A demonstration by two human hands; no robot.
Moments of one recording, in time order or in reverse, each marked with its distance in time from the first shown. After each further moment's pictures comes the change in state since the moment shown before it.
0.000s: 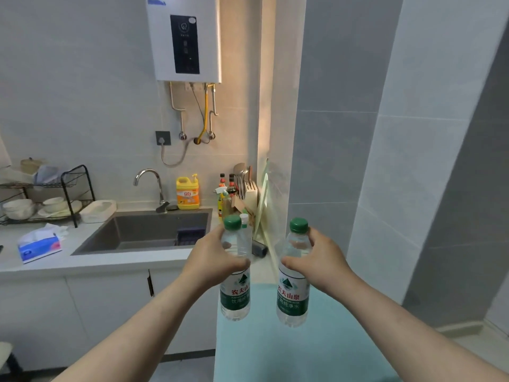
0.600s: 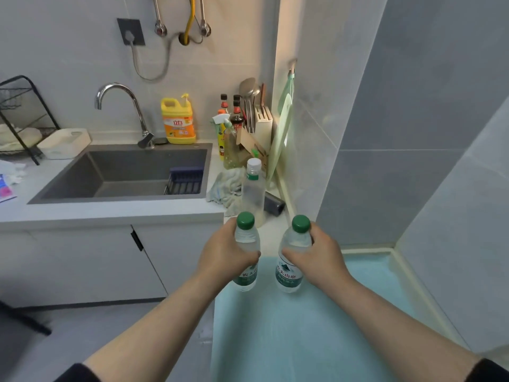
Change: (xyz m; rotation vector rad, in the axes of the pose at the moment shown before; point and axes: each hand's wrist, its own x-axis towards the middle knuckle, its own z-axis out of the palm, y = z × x) left_hand 0.185 -0.185 0.126 0.070 -0.042 -0.195; right_hand 0.192 0.179 0.146 0.004 -0.040 0.206
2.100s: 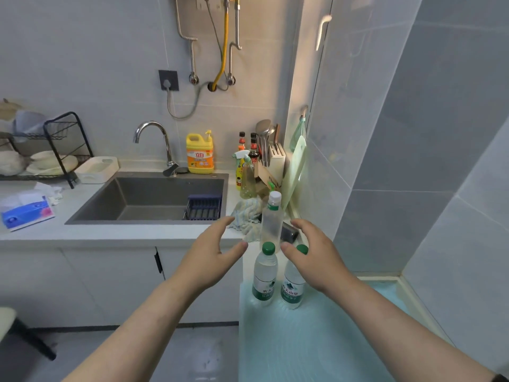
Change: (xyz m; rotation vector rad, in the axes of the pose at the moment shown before) left_hand -0.033 0.008 -0.128 0.026 0.013 0.180; right_hand -0.031 -0.102 0.010 -0.195 -0.062 -0.290
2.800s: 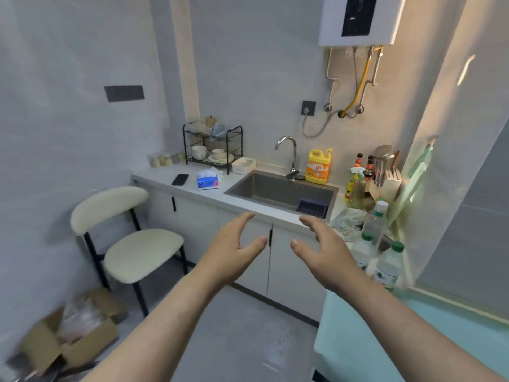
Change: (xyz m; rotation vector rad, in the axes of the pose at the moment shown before) left_hand -0.292 0.039 -0.110 0.107 0.399 -0.168; right_hand -0.189 -0.151 0.035 0.084 -0.270 -0.452
